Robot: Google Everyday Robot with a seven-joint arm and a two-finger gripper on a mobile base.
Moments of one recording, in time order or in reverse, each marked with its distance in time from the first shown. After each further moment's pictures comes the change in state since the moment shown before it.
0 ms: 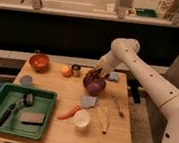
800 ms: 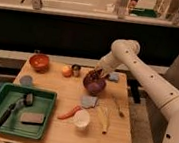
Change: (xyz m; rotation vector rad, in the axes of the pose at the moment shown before) arm 0.000 0.004 0.003 0.004 0.000 0.009
